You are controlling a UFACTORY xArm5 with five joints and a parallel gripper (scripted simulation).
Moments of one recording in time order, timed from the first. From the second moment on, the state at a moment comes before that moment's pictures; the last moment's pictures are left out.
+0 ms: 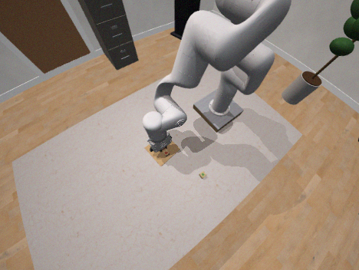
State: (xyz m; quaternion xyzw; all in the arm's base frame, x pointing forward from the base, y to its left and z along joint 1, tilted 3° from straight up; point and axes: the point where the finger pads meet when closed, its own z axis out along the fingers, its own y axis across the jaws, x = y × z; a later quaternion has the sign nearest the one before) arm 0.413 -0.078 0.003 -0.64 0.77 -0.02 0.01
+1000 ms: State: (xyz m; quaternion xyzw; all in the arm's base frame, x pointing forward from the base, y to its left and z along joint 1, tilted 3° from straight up) arm 0.413 -0.078 0.005 -0.64 0.77 -0.02 0.01
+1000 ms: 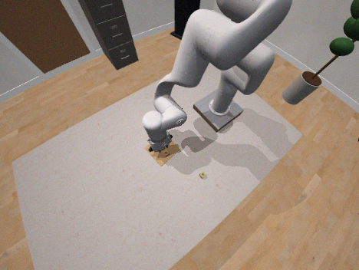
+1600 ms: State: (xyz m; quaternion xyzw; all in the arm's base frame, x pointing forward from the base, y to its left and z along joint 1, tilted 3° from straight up) arm 0.411 -0.077 0.070 -0.64 0.77 -0.02 0.01
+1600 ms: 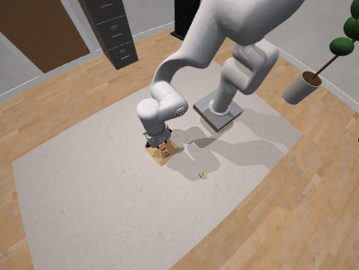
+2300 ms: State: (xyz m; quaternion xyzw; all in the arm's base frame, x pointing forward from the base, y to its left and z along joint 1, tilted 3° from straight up) arm 0.409 -0.077 0.092 -0.64 0.77 -0.02 0.01
